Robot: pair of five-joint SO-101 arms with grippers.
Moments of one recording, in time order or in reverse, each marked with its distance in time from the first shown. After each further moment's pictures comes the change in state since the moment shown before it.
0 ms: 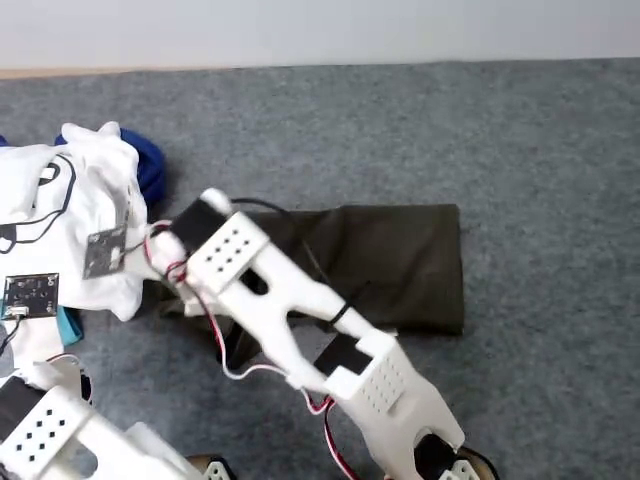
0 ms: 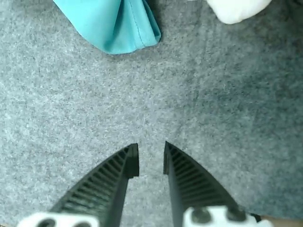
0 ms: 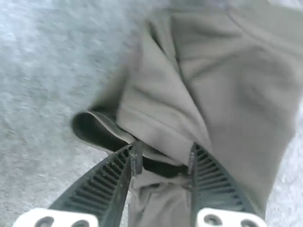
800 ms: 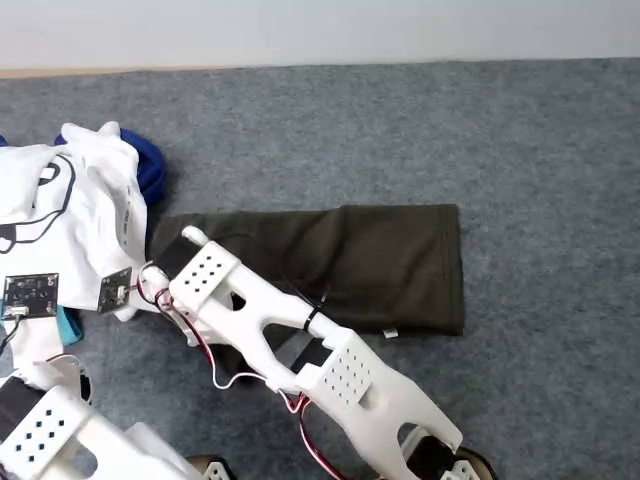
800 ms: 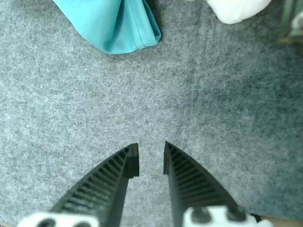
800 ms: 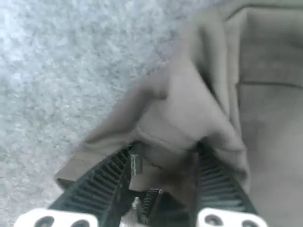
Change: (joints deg) left arm 0.0 0.0 0.0 0.0 0.0; right arm -2.5 14.8 -0.1 -3.1 -3.0
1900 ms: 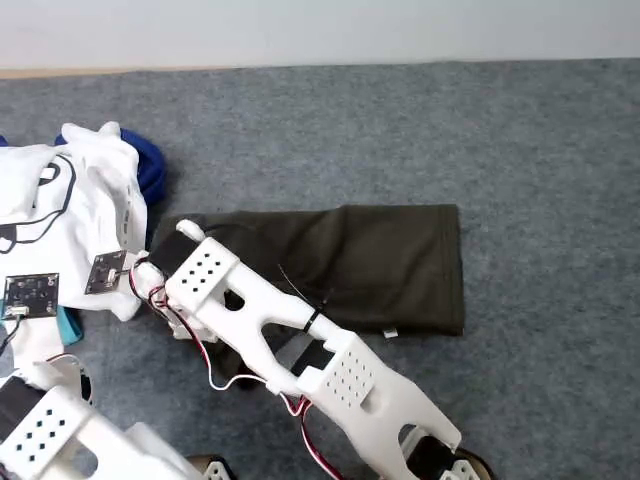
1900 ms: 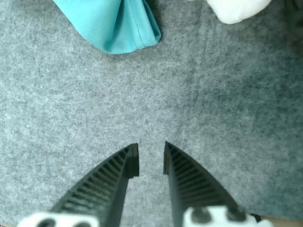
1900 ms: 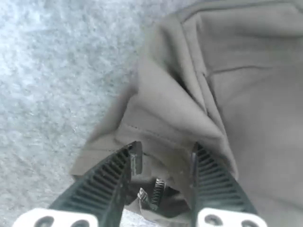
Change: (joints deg) left arm 0.0 0.0 0.0 0.0 0.0; right arm -0.7 -2.2 -4.6 3.3 -9.4
